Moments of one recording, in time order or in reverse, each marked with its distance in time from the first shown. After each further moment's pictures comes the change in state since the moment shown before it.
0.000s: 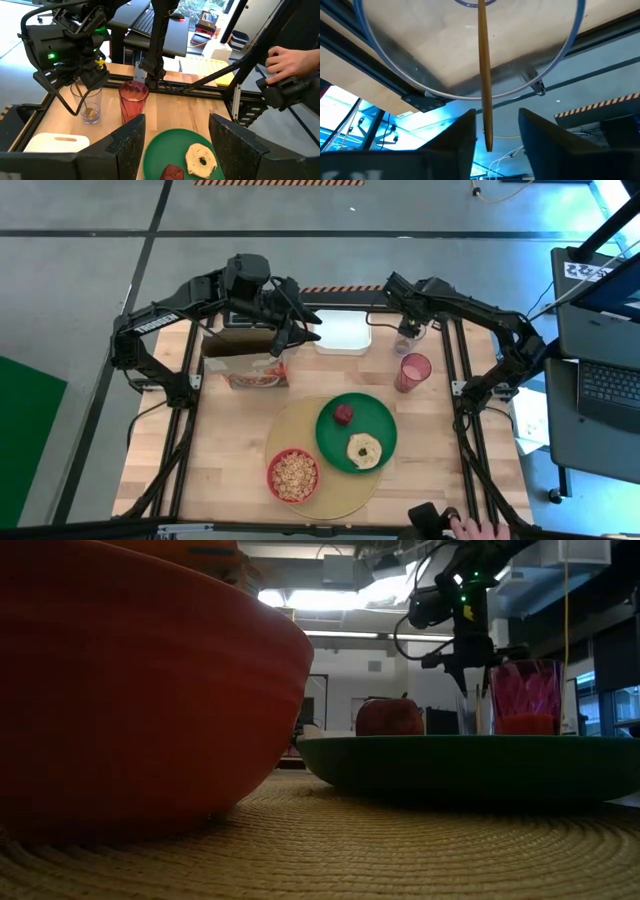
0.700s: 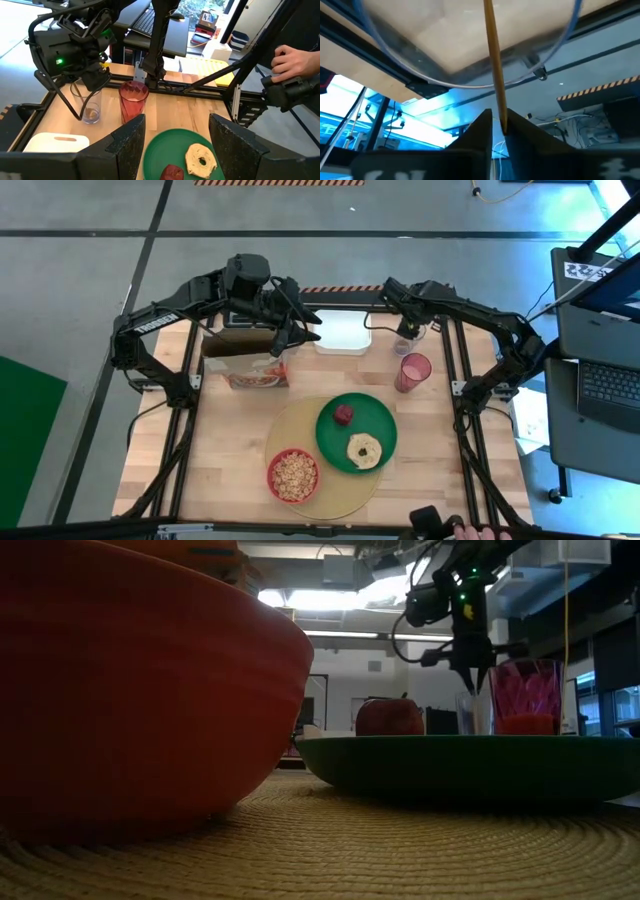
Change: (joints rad) left arm 0.000 0.000 0.000 0.000 0.000 -0.003; right arm 0.047 0.000 0.000 -0.025 0.102 0.079
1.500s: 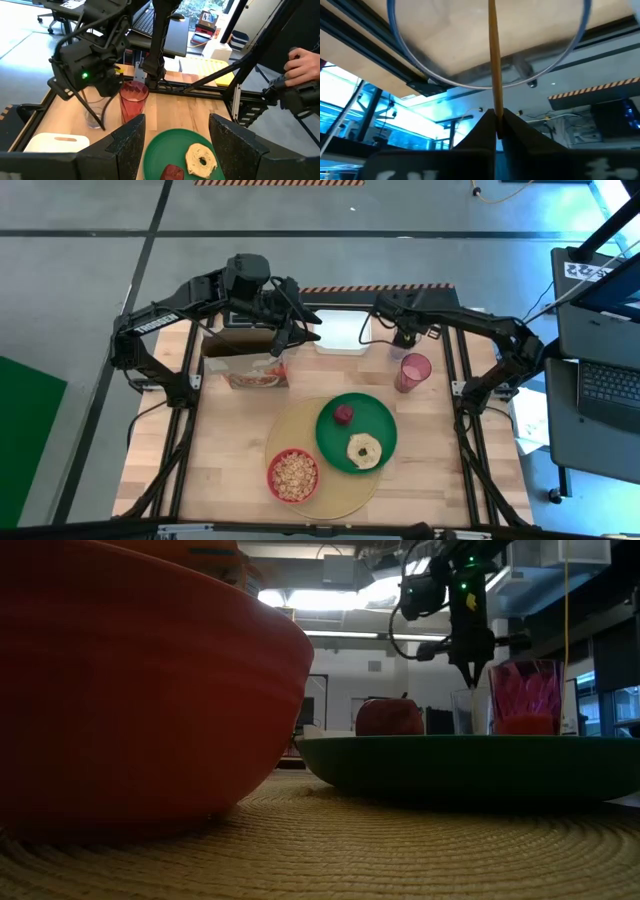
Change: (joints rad) left arm 0.000 0.000 0.000 0.000 0.000 0.003; right arm 0.139 -0.001 0.002 -0.071 0.047 0.079
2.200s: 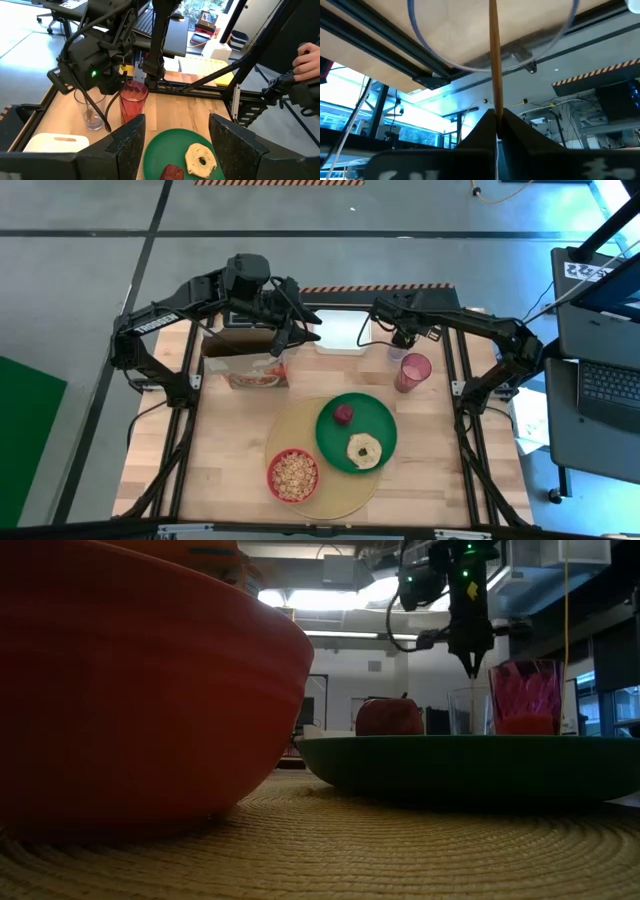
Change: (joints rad) left arm 0.000 0.000 0.000 0.000 0.003 0.000; right arm 0.044 0.000 0.057 -0.095 0.052 0.143
